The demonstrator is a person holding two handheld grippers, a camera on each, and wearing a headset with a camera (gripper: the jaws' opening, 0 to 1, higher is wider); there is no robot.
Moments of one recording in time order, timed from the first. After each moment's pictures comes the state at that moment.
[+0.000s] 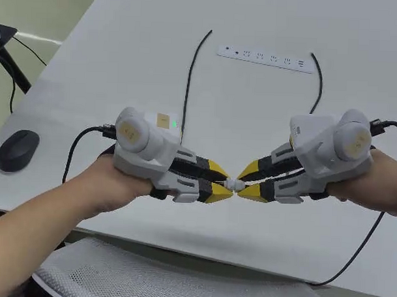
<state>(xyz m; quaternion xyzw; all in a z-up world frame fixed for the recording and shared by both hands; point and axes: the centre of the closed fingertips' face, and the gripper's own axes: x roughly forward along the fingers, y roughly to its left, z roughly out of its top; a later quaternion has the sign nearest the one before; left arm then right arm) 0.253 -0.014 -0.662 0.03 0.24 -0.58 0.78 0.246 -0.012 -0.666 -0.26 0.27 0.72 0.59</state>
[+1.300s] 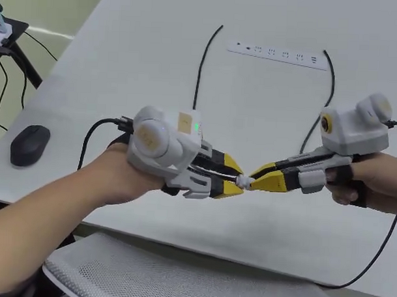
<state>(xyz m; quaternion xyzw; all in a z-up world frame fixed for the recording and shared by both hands) 0.253 -0.020 -0.655 0.14 0.21 -0.60 0.76 0.249 -0.011 -0.650 0.14 0.42 0.72 0.54</state>
